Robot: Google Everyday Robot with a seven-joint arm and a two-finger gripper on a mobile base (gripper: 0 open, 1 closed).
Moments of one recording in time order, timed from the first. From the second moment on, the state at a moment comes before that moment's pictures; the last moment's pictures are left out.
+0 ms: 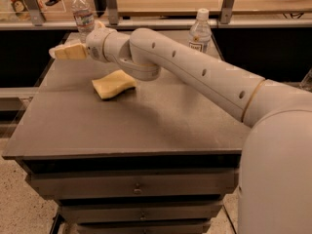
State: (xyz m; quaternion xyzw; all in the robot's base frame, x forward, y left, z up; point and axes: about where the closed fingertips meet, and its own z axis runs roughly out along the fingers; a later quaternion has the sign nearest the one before) arm 0.737 0.231 0.925 -0.37 0.62 0.32 0.61
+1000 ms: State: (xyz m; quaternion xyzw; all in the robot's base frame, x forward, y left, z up) arm 0.799 0.241 0.906 -0.37 0.67 0.26 0.59
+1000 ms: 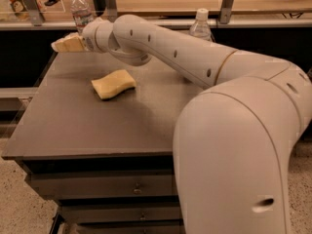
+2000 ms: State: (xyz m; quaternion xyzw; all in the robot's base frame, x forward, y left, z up) arm 0.862 0.232 0.891 -0.35 0.69 0.24 0.59
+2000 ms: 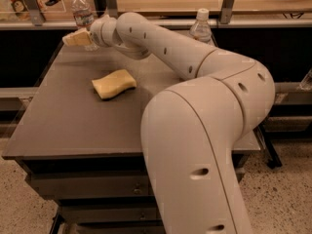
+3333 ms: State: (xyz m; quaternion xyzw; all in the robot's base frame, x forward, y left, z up) arm 0.891 0.258 0.888 -0.36 0.68 0.23 0.59
